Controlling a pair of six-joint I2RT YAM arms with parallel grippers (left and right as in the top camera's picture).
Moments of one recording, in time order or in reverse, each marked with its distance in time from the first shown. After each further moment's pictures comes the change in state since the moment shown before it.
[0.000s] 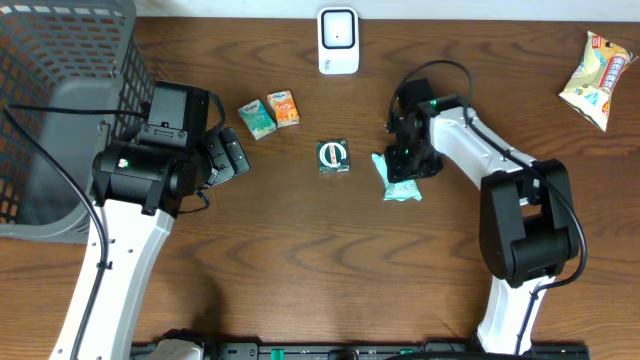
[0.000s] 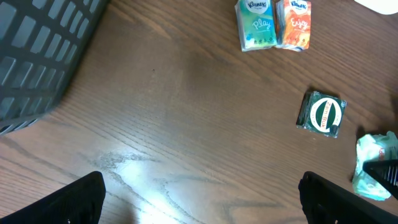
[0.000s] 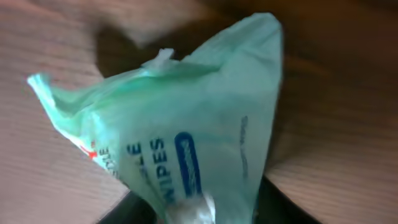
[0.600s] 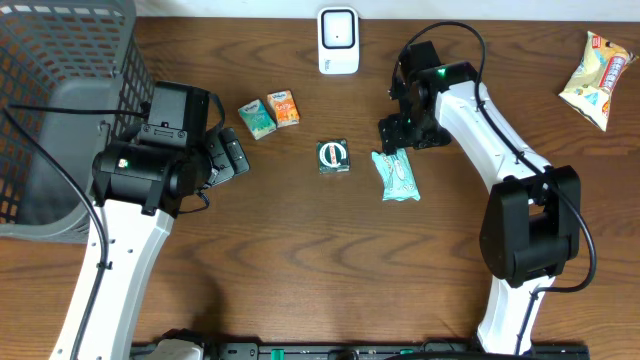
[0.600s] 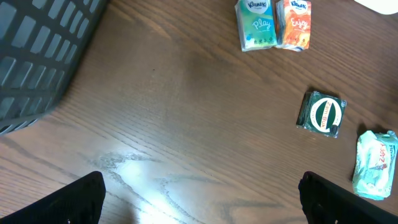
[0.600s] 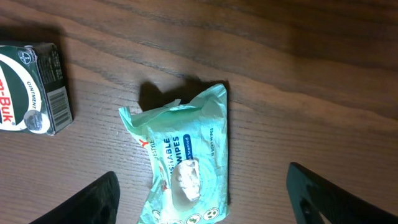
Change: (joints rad) left arm 0.000 0.000 0.000 0.000 0.000 0.000; right arm 0.000 0.000 0.273 -0.183 0.071 0.019
